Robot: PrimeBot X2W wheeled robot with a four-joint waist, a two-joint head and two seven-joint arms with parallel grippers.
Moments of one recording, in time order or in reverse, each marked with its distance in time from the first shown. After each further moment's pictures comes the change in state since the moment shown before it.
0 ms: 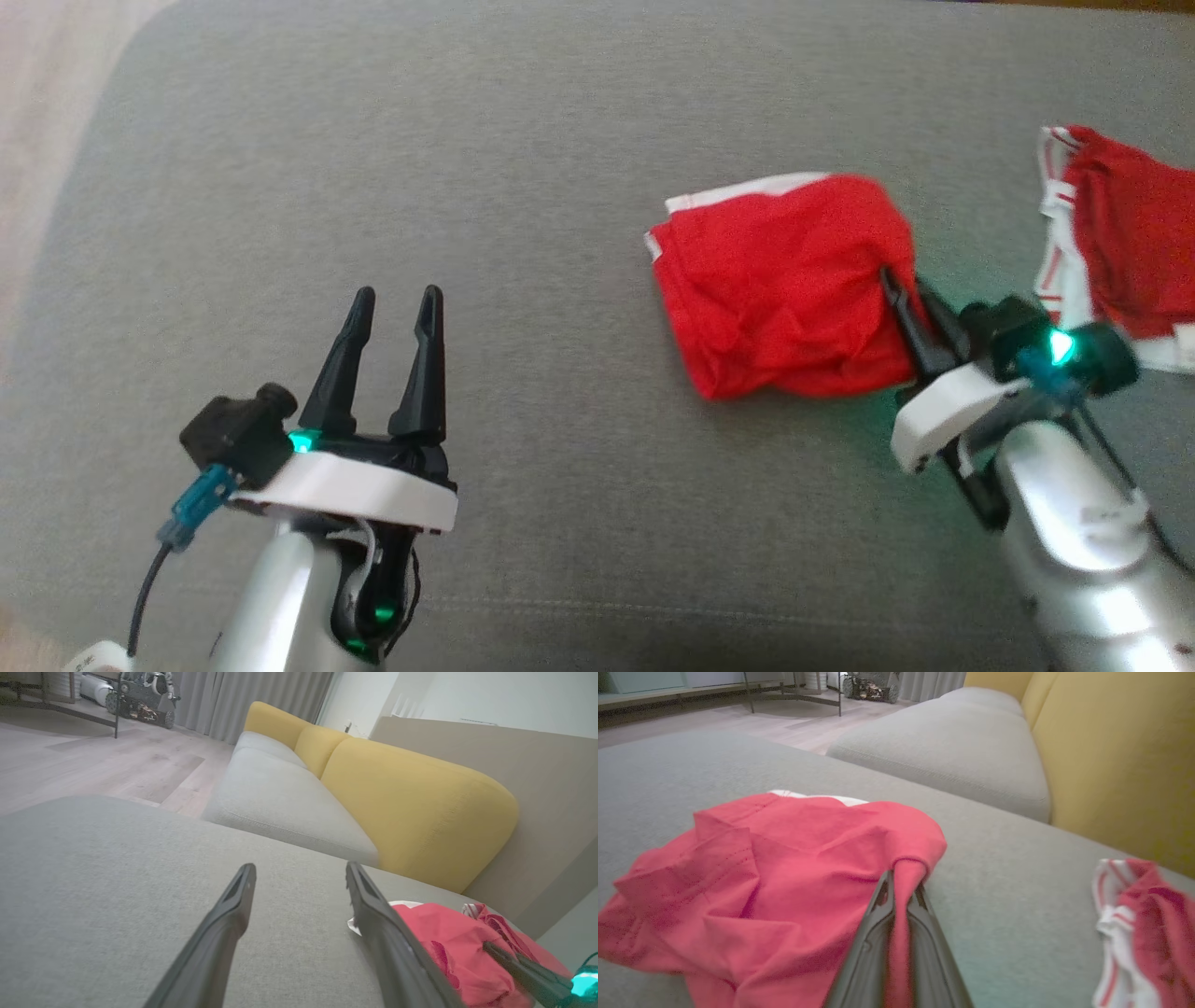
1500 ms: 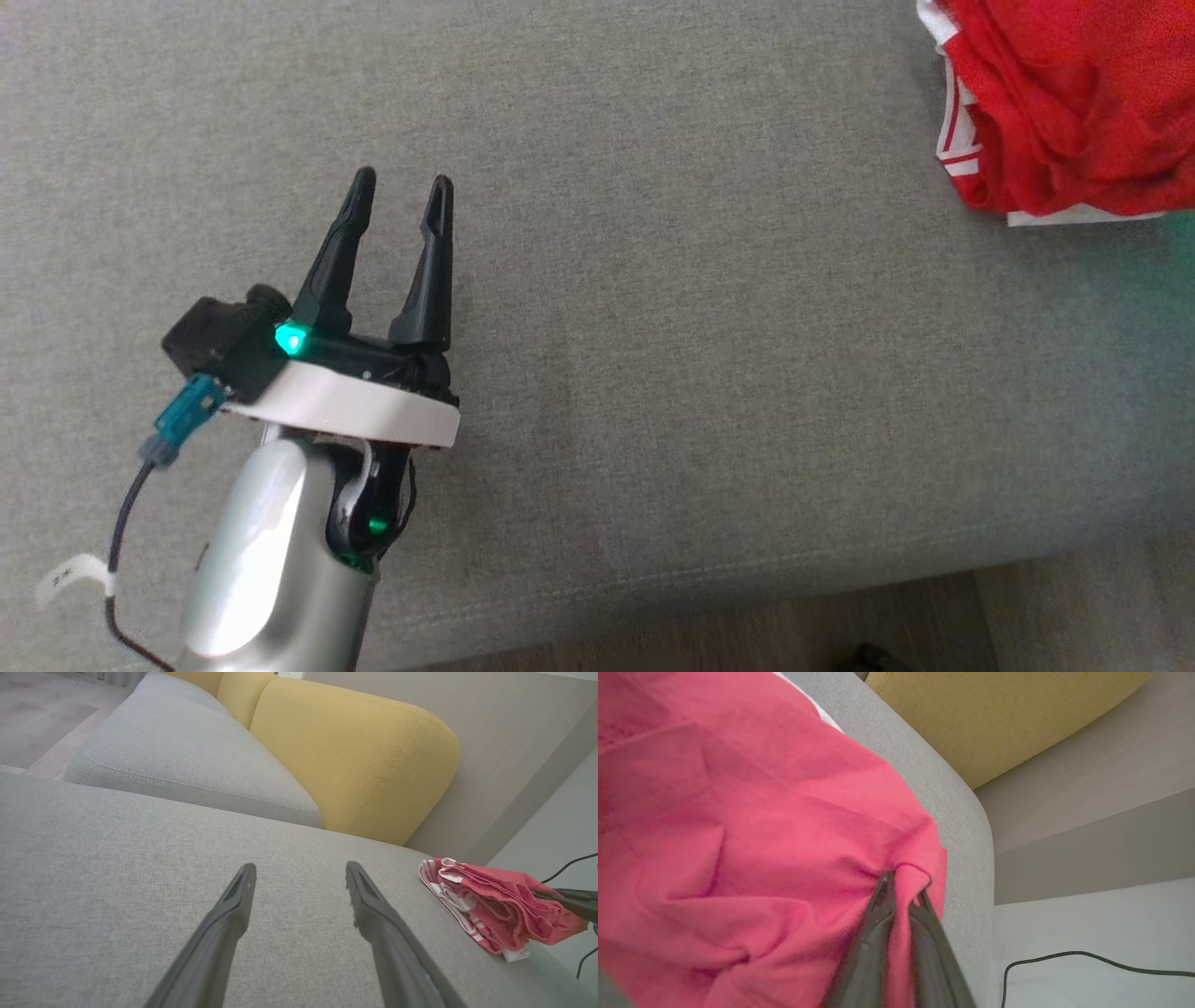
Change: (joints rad) left arm -0.163 -0.001 0.001 -0.006 0.061 -0.051 0.000; right arm -0.303 -0.536 0.181 -0.090 0.090 0.000 0.372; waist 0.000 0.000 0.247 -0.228
